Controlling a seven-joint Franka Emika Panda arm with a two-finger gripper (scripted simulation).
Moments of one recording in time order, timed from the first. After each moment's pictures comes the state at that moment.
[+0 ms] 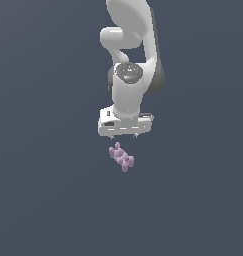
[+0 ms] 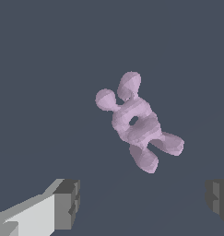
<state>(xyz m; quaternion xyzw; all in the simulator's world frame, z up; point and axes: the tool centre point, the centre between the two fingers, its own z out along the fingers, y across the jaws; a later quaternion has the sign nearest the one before) -0.008 0.012 0.158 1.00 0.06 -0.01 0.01</state>
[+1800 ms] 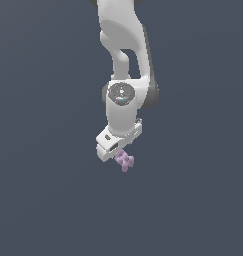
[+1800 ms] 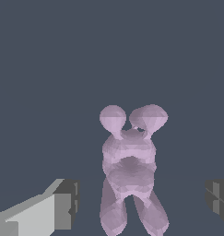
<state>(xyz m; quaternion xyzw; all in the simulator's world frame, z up) 0.033 0.001 0.123 0.94 0.35 0.00 0.00</state>
